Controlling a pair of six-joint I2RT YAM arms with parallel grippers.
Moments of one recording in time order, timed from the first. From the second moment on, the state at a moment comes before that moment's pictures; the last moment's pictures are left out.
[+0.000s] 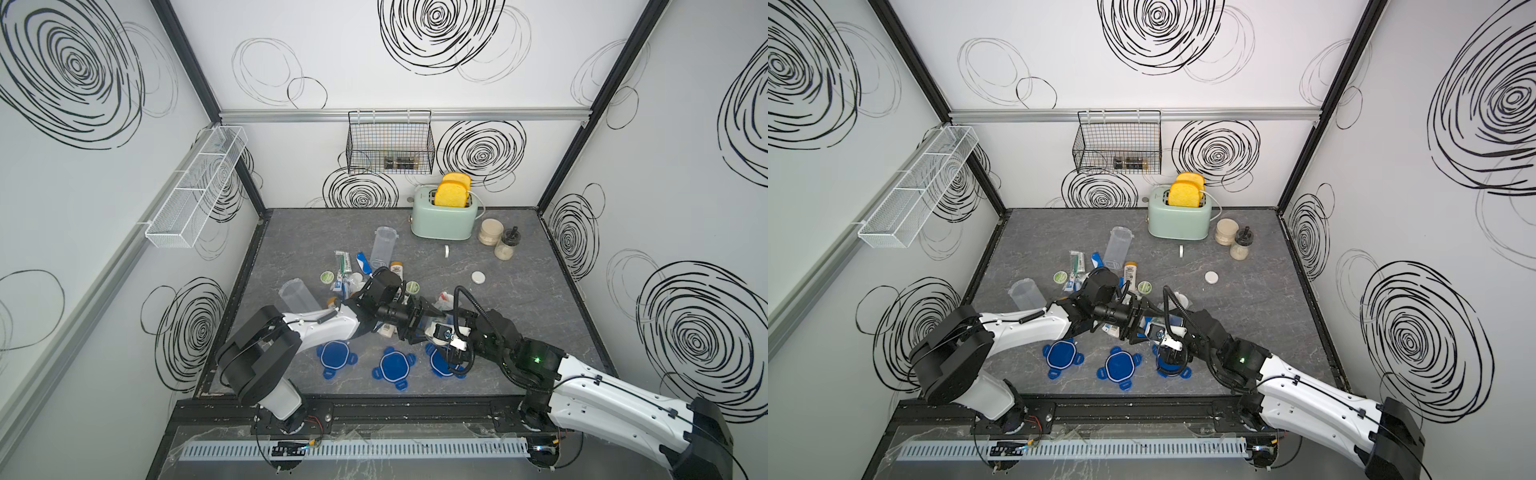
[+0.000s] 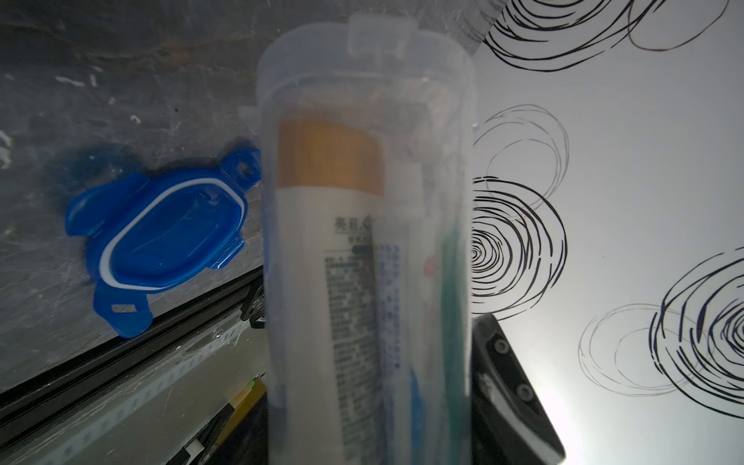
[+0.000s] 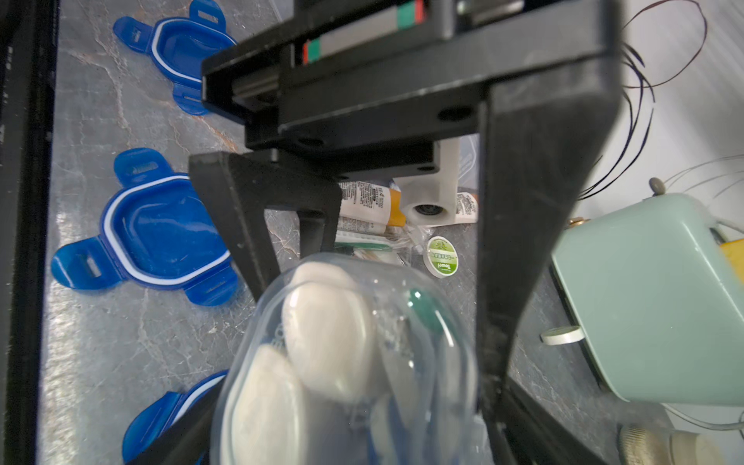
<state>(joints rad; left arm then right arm) -0.76 1.58 0.78 0.25 0.84 -1.78 0.97 0.78 0.44 -0.21 0.06 -0.53</state>
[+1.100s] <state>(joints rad) -0.74 1.56 0.78 0.29 0.83 -1.84 0.98 0.74 0.40 -0.13 0.12 -0.48</state>
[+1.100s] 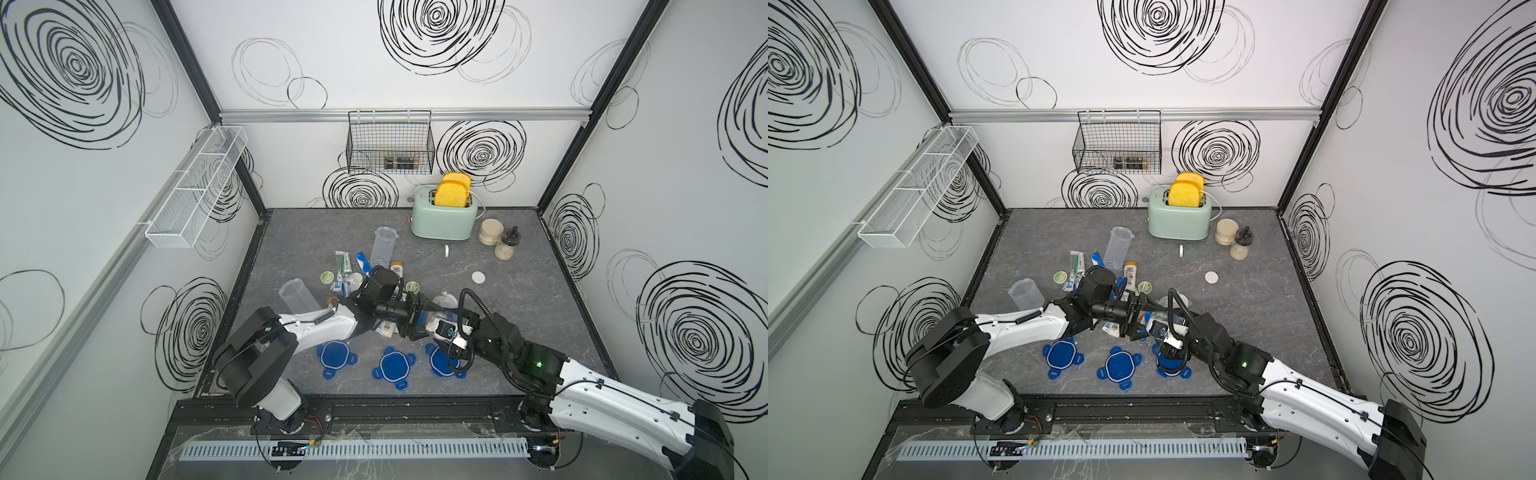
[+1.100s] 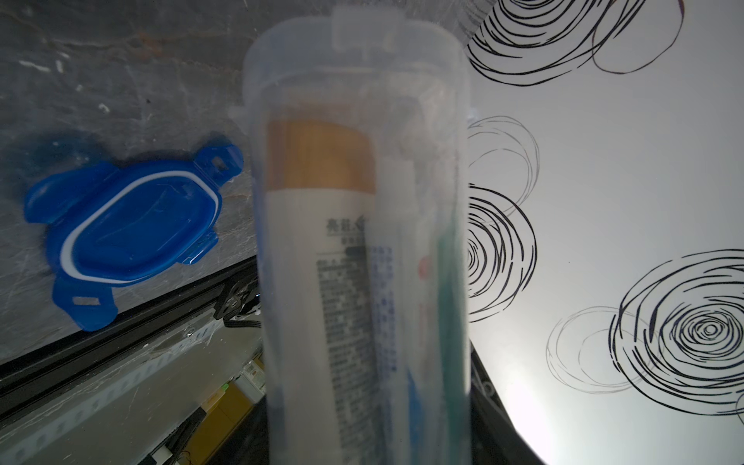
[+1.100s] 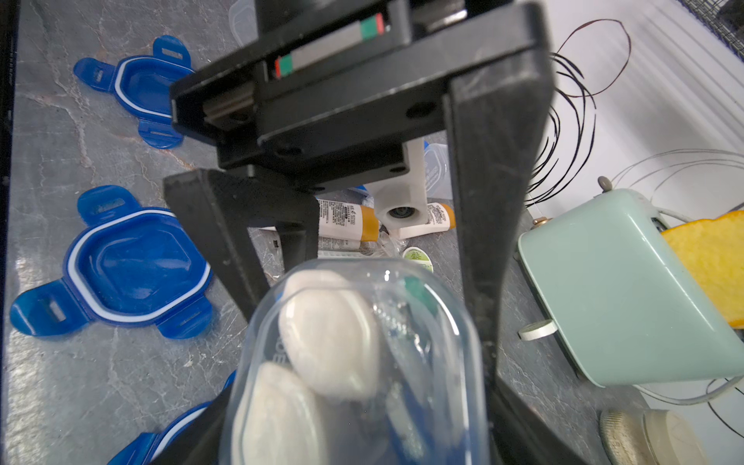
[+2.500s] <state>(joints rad) -0.71 1.55 0.76 0.25 0.69 -1.72 1.00 0.95 0.56 -0.19 0.18 0.94</state>
